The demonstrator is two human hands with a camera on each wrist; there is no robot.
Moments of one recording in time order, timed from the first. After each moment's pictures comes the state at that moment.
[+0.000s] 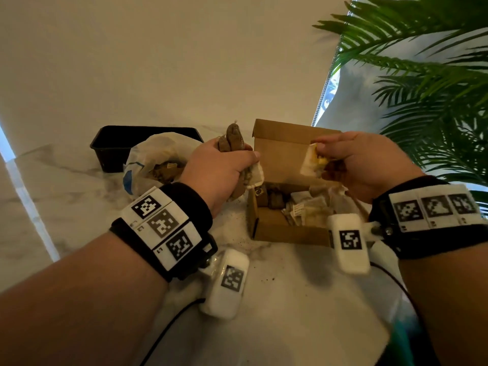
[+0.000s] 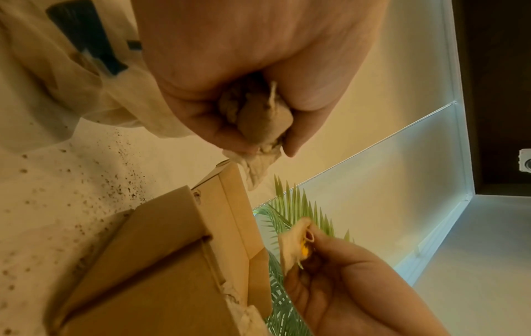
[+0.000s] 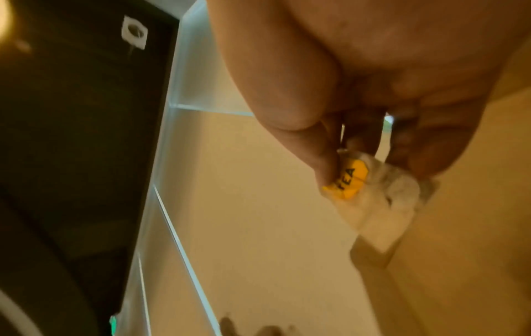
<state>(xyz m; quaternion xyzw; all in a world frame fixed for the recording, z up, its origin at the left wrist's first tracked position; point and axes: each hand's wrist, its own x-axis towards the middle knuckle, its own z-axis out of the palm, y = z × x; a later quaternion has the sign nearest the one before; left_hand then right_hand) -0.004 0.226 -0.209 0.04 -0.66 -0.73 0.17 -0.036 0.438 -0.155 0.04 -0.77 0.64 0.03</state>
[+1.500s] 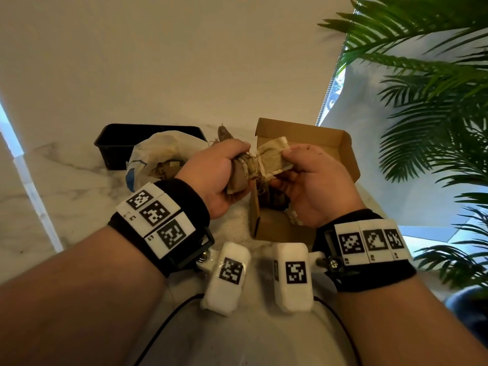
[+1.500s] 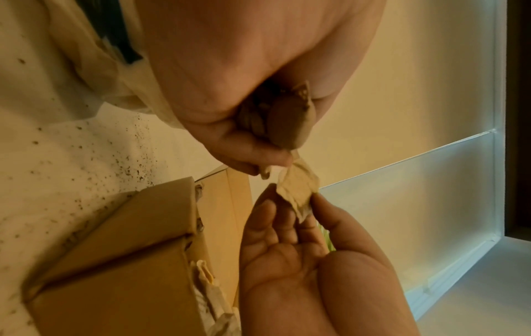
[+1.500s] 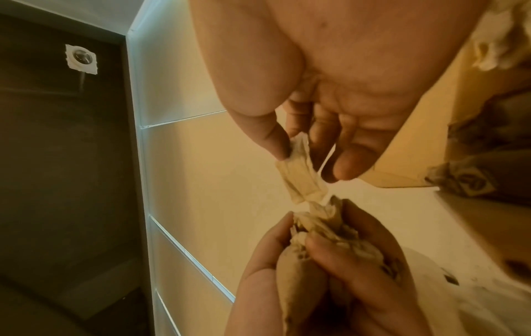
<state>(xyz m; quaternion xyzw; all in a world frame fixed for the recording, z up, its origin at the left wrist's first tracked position) 0.011 0.229 -0.196 0.09 -0.51 -0.85 0.01 -0.016 0.378 -0.198 0.10 -0.59 0.80 -0.02</state>
